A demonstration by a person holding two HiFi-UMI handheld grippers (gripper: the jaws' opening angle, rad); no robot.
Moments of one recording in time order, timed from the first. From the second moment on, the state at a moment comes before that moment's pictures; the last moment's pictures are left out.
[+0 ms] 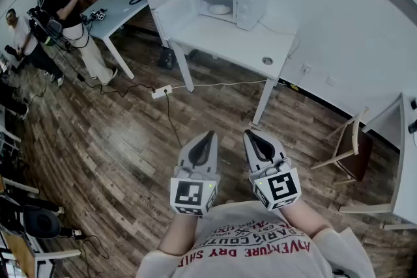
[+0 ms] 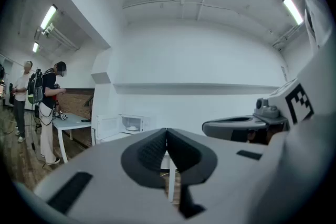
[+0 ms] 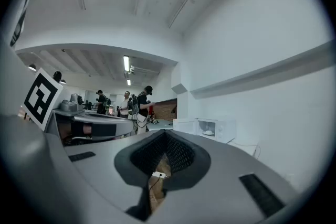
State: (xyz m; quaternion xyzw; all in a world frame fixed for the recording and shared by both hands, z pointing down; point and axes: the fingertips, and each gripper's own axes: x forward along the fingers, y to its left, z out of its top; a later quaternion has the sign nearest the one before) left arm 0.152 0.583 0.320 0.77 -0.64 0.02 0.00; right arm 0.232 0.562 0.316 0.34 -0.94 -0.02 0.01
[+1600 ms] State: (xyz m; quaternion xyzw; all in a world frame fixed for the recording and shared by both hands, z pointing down) left arm 0.062 0.392 0.353 0.75 -0.66 0.03 0.07; right arm 0.138 0.355 0.367 0.29 -0.95 0.05 0.05
